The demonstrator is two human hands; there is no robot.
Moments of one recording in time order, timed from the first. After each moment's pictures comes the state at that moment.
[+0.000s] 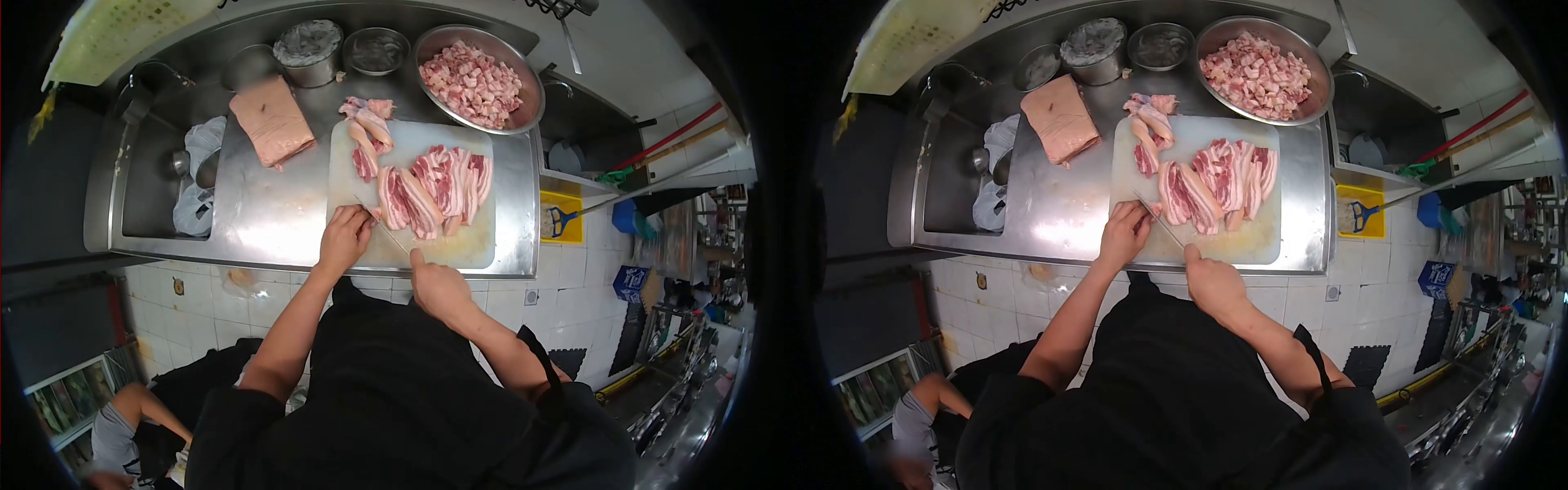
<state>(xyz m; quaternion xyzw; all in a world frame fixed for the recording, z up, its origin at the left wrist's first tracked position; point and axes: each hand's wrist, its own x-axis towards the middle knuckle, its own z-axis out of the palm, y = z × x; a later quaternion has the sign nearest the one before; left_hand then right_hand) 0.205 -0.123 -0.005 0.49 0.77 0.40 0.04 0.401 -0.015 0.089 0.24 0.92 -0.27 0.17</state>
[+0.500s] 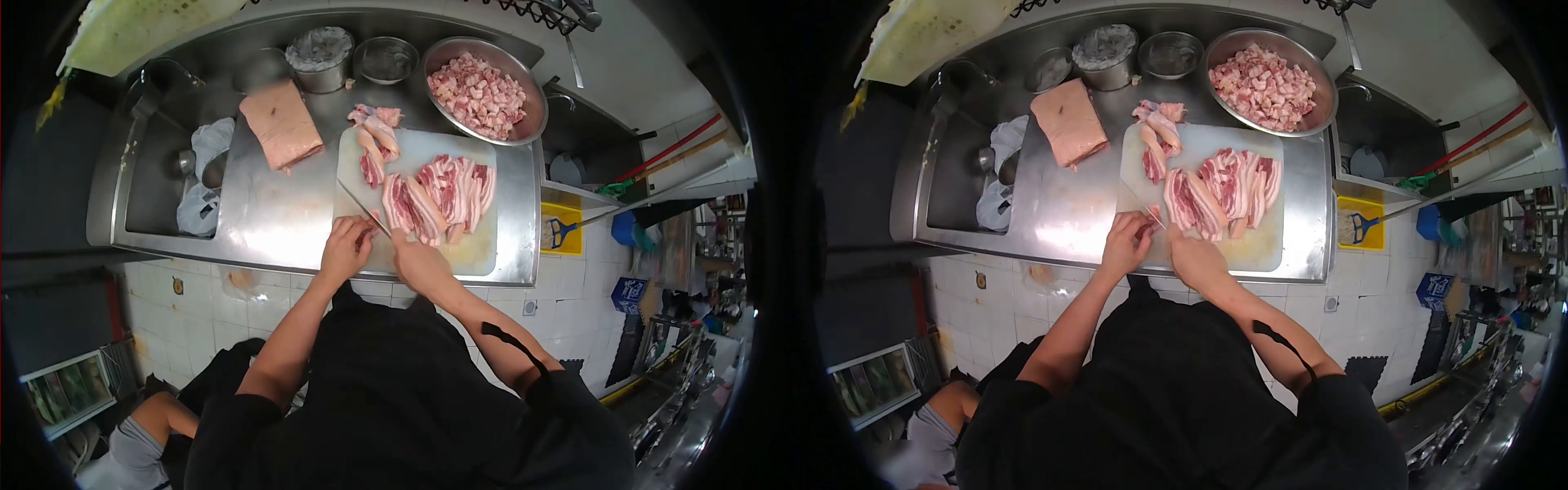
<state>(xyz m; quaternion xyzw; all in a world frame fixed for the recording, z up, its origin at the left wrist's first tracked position) 0.207 -0.136 -0.009 0.48 0.76 0.44 0.02 0.347 -0.005 0.072 0.21 0.92 -0.31 0.12</state>
